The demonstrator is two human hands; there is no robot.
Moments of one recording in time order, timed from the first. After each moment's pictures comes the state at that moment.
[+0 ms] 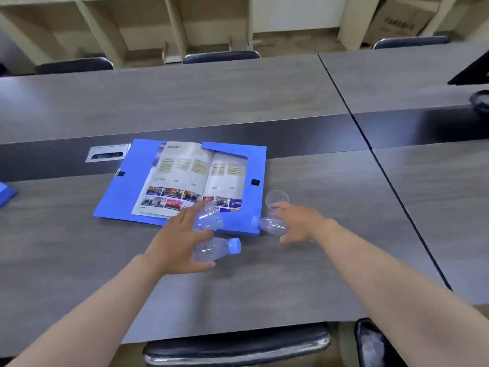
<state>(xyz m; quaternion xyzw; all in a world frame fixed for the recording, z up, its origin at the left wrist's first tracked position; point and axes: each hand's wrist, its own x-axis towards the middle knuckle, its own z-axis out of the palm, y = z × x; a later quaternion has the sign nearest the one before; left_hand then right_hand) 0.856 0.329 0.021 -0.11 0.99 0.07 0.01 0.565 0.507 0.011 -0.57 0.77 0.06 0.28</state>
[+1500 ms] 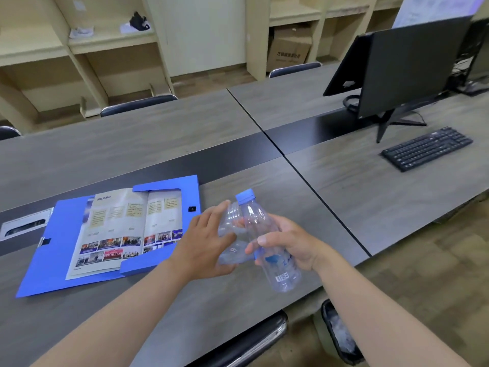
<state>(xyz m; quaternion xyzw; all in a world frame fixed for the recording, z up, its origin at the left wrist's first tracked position) 0.719 0.447 0.078 0.08 0.99 0.03 -0.11 0.612 0.660 0.130 -0.22 0.53 -0.63 0.51</state>
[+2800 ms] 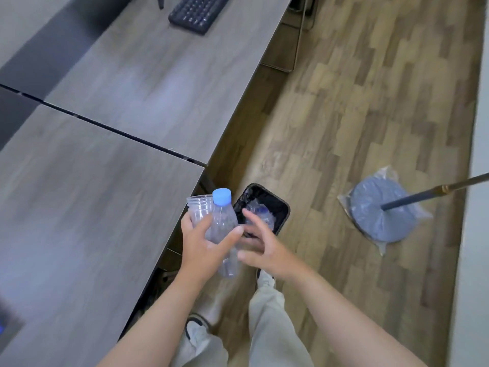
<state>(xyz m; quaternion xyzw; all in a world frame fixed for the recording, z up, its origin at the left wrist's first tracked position) 0.641 0.796 -0.084 -0.01 0.85 0.51 0.11 0.684 0.969 -0.095 0.12 0.64 -0.71 0.28</state>
